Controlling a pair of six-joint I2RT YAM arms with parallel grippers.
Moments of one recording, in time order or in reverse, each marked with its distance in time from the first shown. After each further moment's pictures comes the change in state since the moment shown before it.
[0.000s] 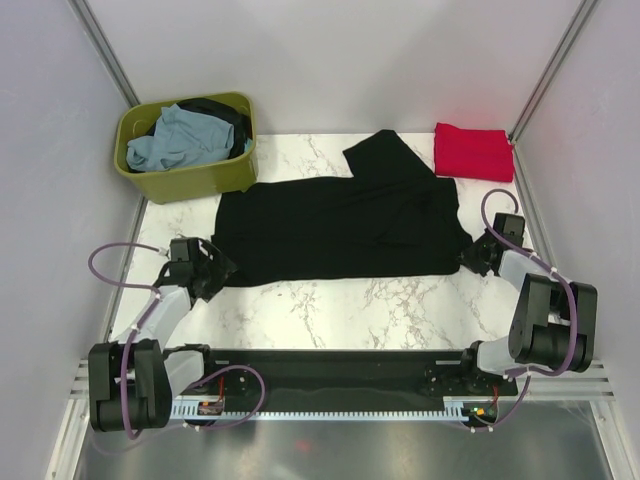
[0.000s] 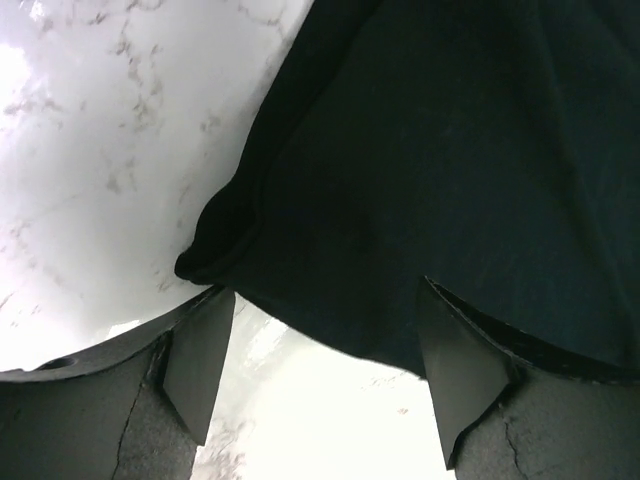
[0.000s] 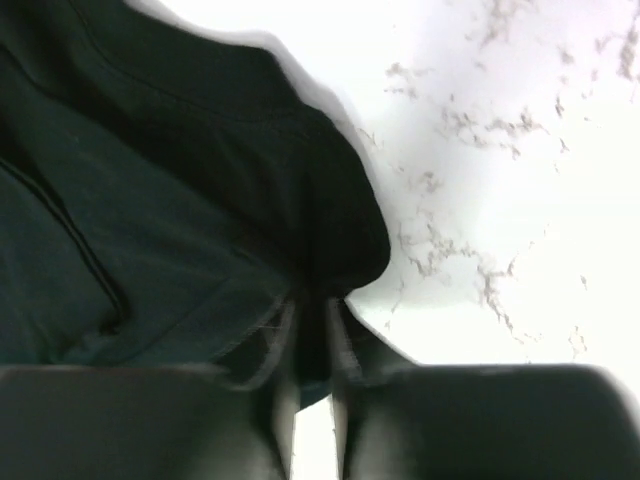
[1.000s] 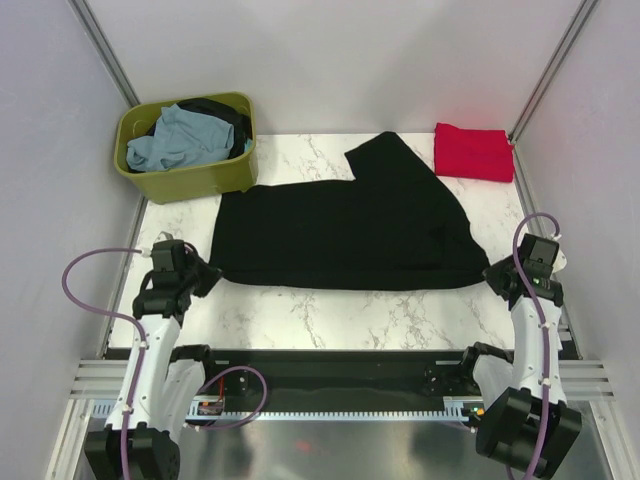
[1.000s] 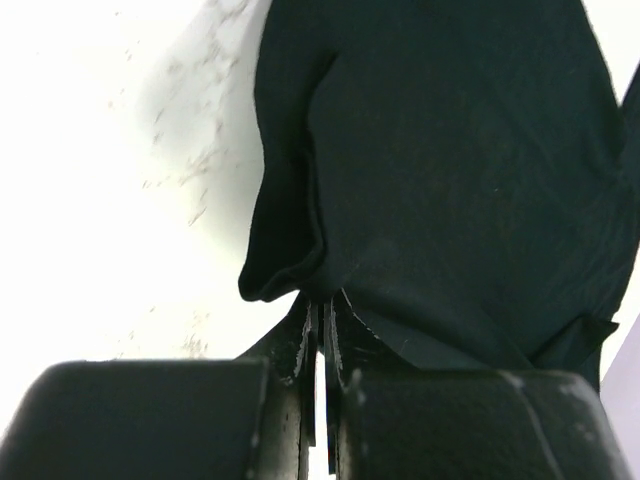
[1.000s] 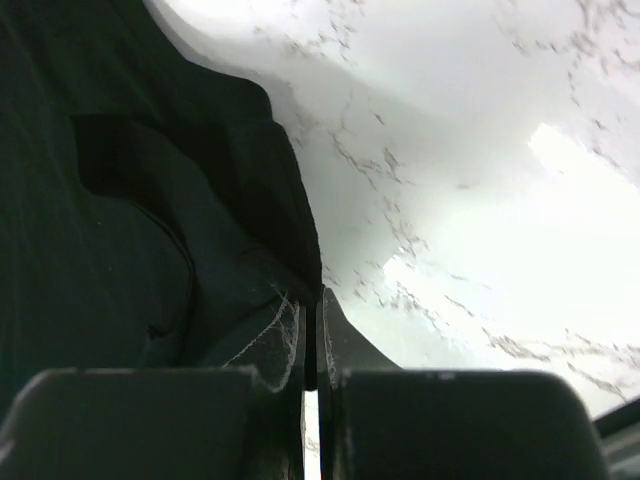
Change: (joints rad) left arm 0.000 -0.364 0.119 -0.327 0.010 -0.036; right arm -0.123 -0.561 -0.025 -0.447 0.087 0.041
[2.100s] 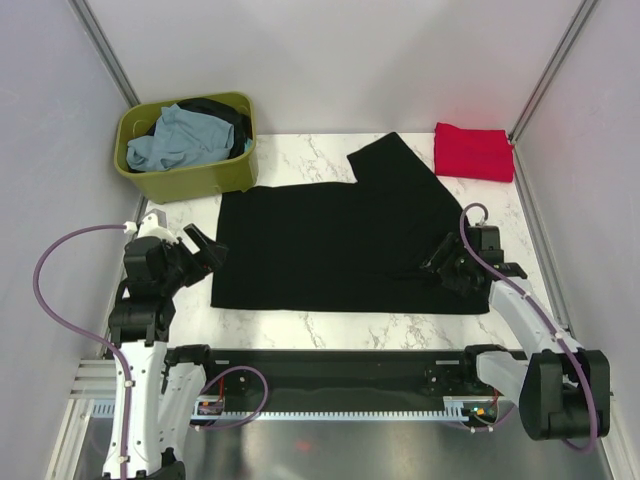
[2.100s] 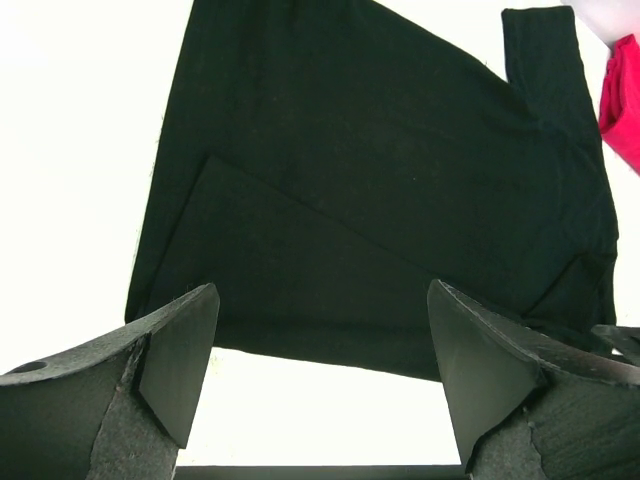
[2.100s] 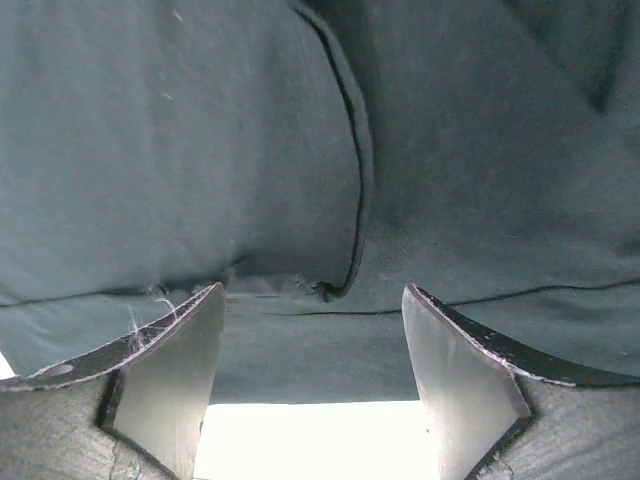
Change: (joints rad) left arm 0.001 -0.146 0.243 -0.157 0.080 0.325; right arm 0.388 0.190 -0.054 0.200 -0.132 0.013
